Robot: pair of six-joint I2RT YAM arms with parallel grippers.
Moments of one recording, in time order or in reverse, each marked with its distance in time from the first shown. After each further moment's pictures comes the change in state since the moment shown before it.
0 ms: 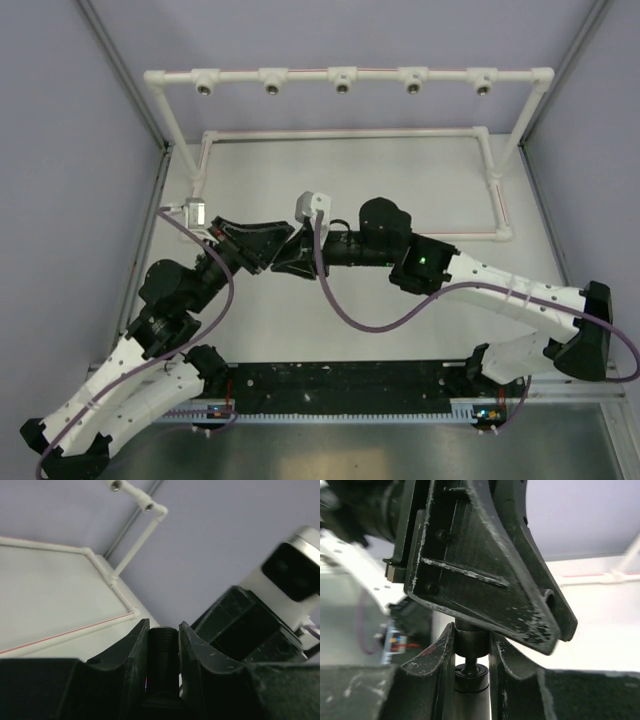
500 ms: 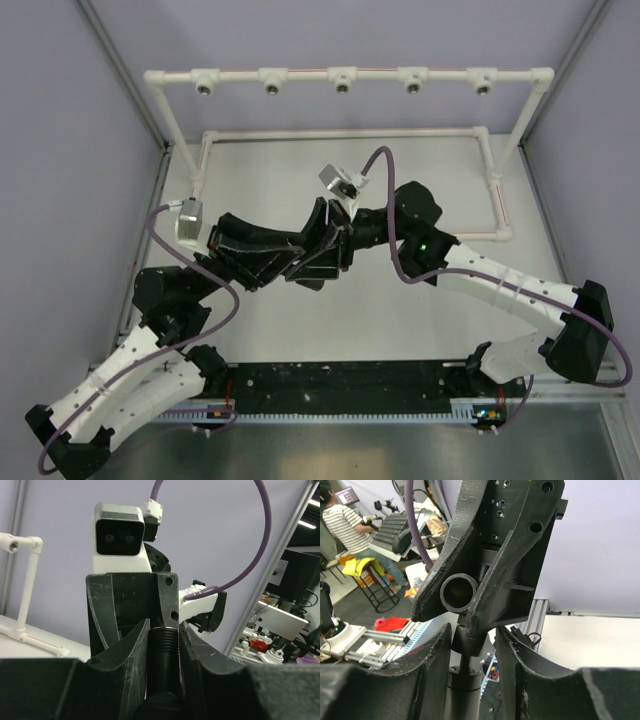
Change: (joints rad) left arm 0.006 0.080 -0.036 0.577 0.470 -0.008; right arm -0.188 0.007 -0.089 0.550 -0.642 0.698
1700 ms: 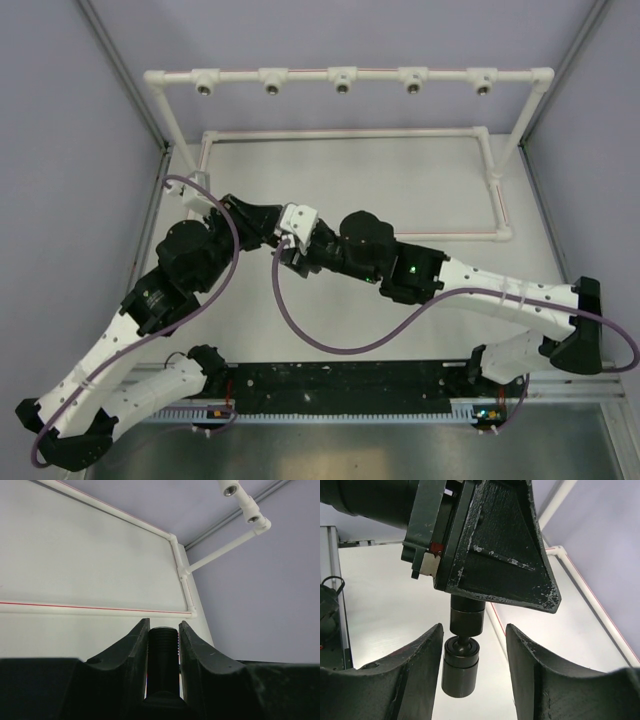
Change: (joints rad) left arm -0.010 0.120 0.314 -0.961 -0.747 -0.072; right arm 0.268 0.010 0.134 -0.613 1.000 -0.890
